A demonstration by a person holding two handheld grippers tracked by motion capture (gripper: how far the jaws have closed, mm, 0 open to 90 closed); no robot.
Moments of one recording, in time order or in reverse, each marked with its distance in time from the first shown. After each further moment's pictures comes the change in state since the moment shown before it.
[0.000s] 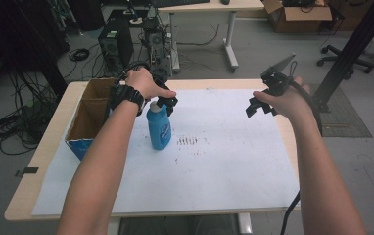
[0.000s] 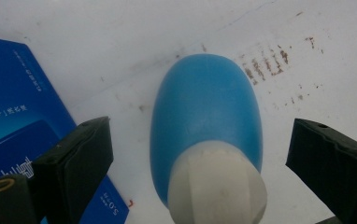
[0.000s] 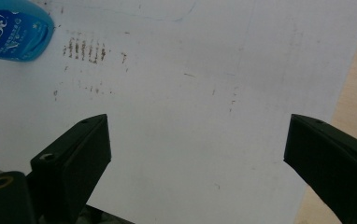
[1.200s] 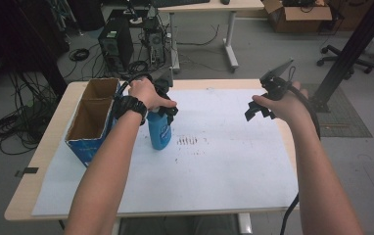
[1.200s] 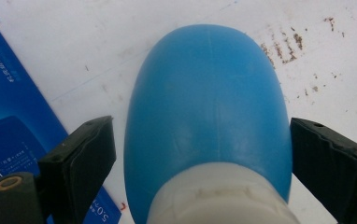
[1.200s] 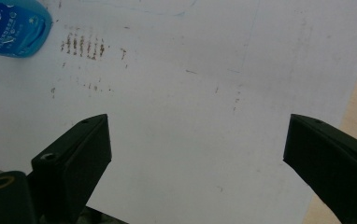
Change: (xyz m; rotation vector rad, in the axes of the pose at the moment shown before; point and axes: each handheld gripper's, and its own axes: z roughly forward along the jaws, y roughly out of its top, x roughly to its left) left arm -0.002 -0.005 0.027 0.040 0.001 -0.003; right arm -0.002 -0.004 0.011 0.005 0.013 0.001
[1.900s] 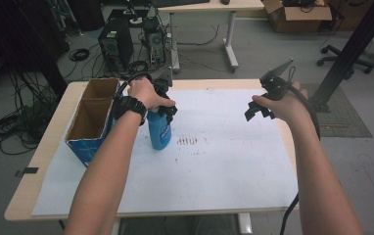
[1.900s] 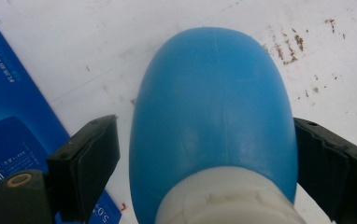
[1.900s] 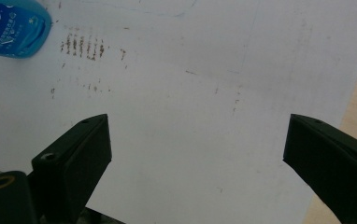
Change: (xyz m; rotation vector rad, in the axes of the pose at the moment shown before) left arm 0.001 0.001 0.001 0.006 -0.004 -0.002; right arm -0.001 0.000 0.001 -0.001 0.000 0.000
